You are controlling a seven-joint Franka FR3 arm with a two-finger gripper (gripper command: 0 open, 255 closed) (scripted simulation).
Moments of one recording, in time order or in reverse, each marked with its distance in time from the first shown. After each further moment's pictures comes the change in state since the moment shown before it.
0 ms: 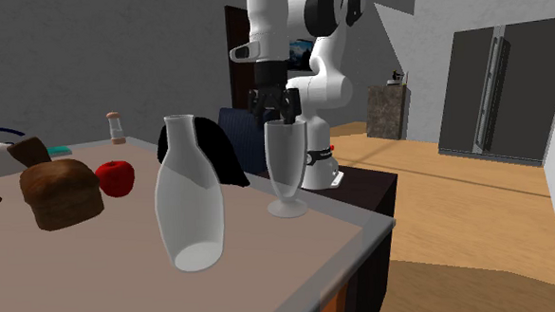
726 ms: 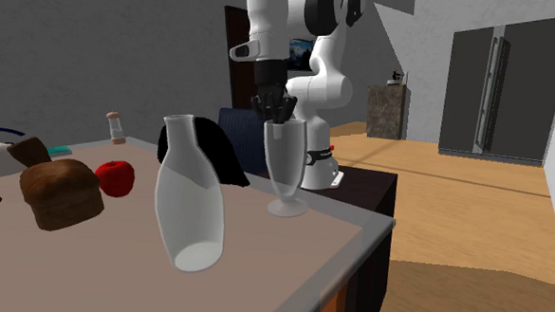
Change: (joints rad) arm 0.000 -0.004 -0.001 0.004 0.000 -0.008 0.000
